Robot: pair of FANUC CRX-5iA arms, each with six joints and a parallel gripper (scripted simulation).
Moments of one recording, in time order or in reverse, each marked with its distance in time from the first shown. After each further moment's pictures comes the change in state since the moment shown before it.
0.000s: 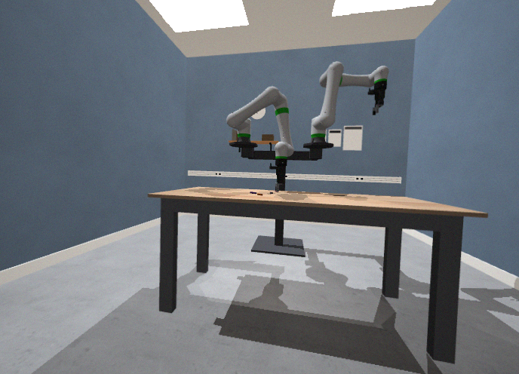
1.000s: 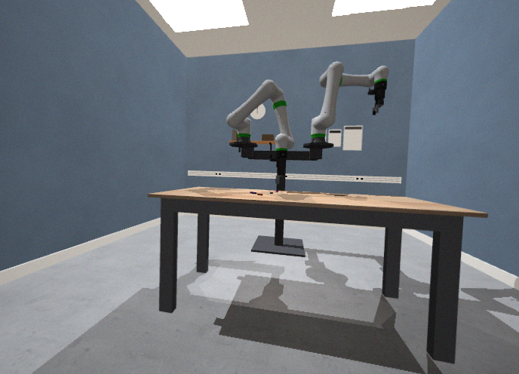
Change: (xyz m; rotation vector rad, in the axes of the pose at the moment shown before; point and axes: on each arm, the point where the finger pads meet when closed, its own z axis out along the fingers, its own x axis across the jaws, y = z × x) left arm 0.000 0.000 0.000 0.000 0.000 0.000; right arm 0.000 0.000 -0.063 0.000 0.000 0.000
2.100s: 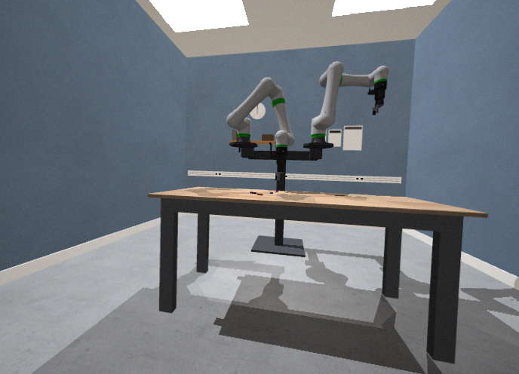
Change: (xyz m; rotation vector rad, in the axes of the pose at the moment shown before) left arm 0.000 0.000 0.000 0.000 0.000 0.000; right arm 0.000 0.000 -0.027 0.000 0.000 0.000
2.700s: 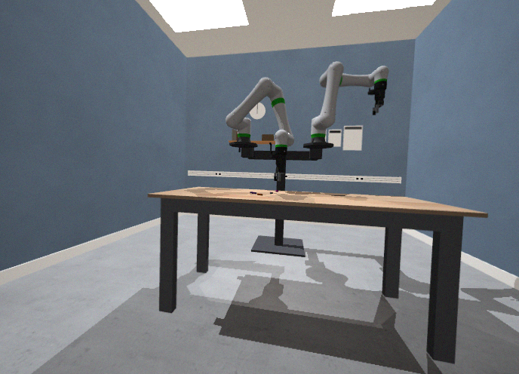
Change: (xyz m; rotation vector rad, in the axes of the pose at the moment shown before) left arm 0.000 0.000 0.000 0.000 0.000 0.000; right arm -0.046 -0.014 0.005 0.015 -0.018 -0.317
